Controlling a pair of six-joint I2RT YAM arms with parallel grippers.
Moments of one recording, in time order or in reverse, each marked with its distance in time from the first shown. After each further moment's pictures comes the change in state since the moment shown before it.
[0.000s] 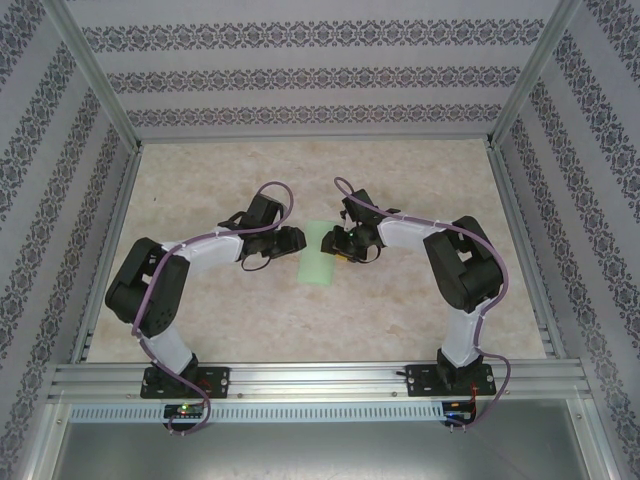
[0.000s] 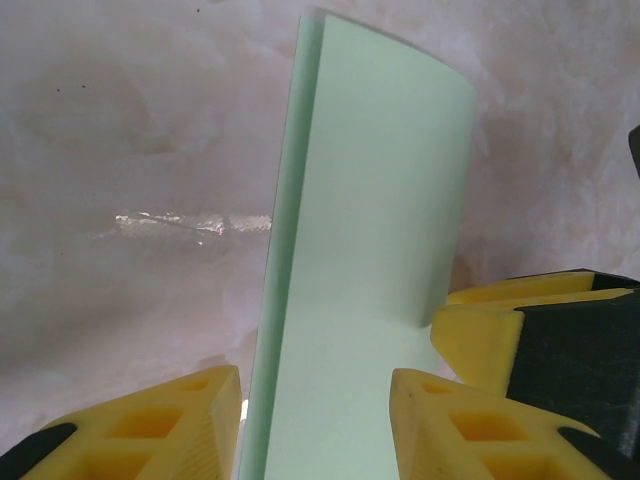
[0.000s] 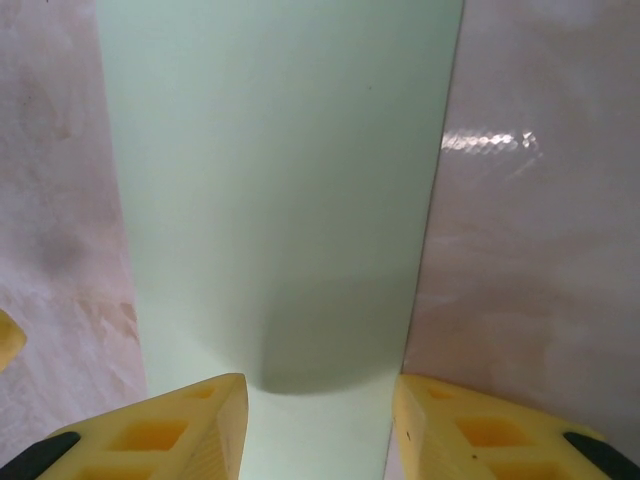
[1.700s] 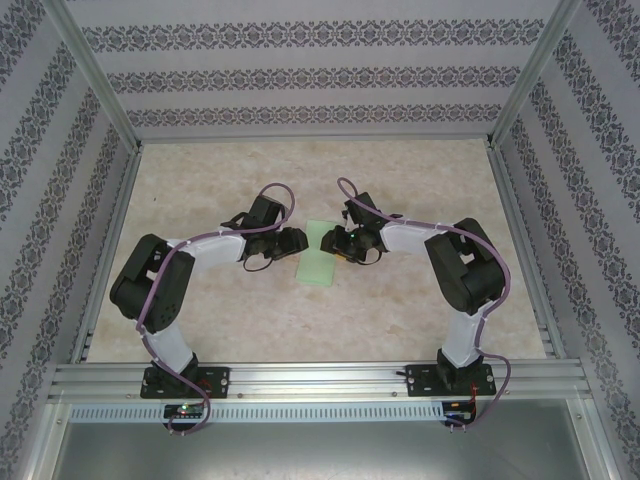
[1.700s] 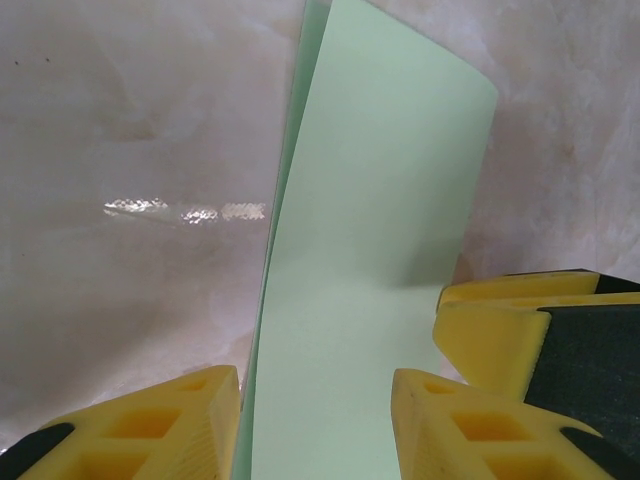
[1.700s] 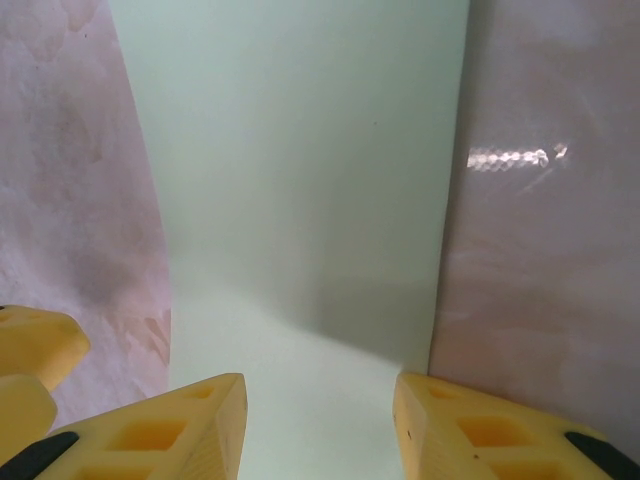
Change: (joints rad) left arm 0.000 0.036 0.000 0.030 0.040 -0.025; right arm -0.001 -0.023 -0.065 0.119 -0.005 0.051
